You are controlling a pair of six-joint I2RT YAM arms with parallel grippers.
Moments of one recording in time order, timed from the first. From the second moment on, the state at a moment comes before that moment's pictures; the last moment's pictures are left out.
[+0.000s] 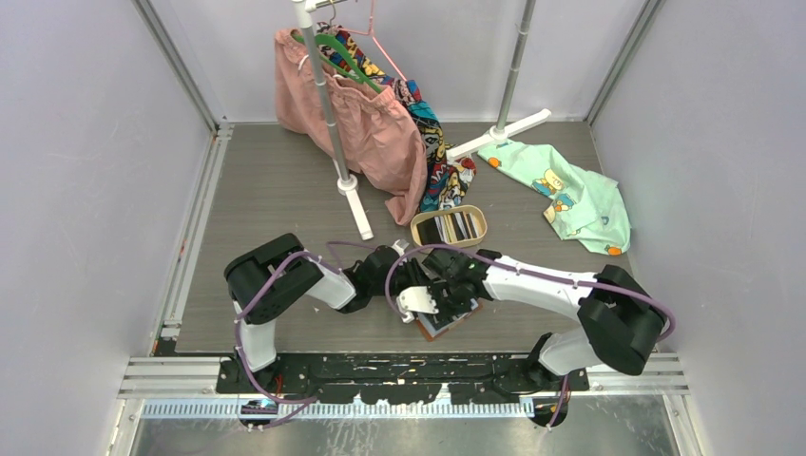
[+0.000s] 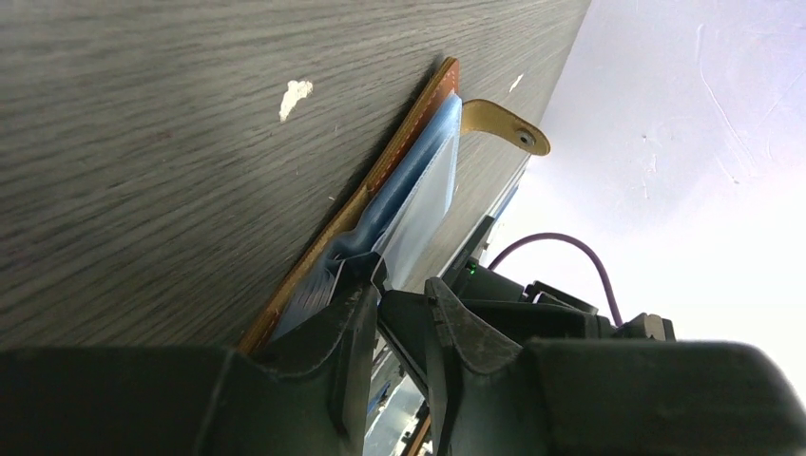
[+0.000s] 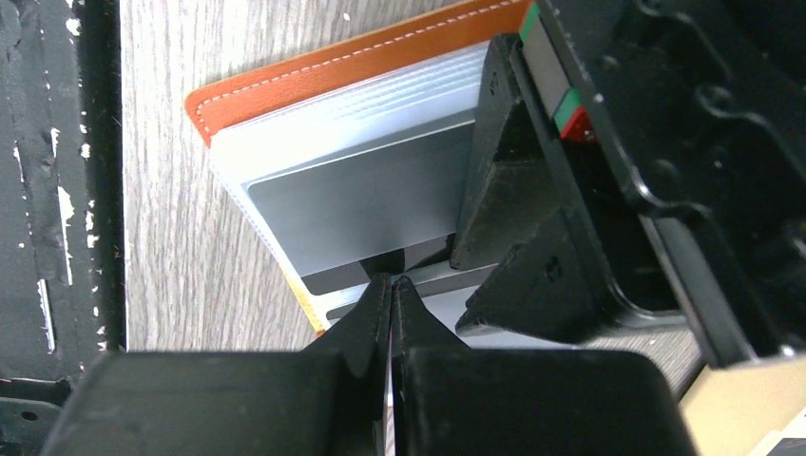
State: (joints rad) left arm -0.94 1.89 0.65 0.72 0.33 -1.44; right arm 0.89 1.39 0.74 -0.63 -0.23 -0.97
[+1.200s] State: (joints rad) left arm -0.93 1.06 0.32 0.35 0.01 -0.82; right arm 0.47 1.57 0.96 -0.84 -0.60 -0.47
